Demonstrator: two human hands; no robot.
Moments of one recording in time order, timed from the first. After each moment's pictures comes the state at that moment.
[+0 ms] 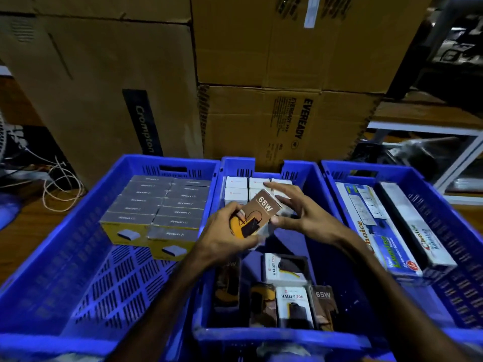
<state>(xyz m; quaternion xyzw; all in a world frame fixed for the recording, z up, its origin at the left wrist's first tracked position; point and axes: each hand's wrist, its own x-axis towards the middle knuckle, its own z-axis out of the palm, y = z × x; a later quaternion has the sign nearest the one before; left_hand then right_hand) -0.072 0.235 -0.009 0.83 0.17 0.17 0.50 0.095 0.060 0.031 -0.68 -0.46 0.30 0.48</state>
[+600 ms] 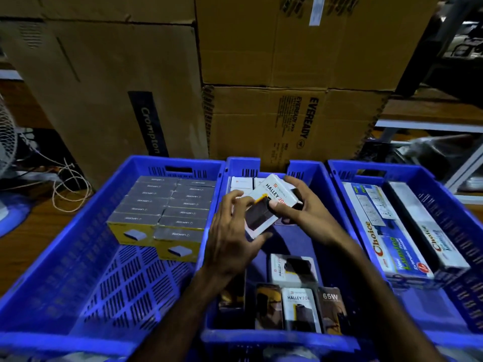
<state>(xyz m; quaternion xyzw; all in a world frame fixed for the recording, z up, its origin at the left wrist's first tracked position) -0.068 0.210 -0.017 0.87 0.14 0.39 0.26 0.081 0.079 0.023 -0.70 -0.33 0.25 0.58</state>
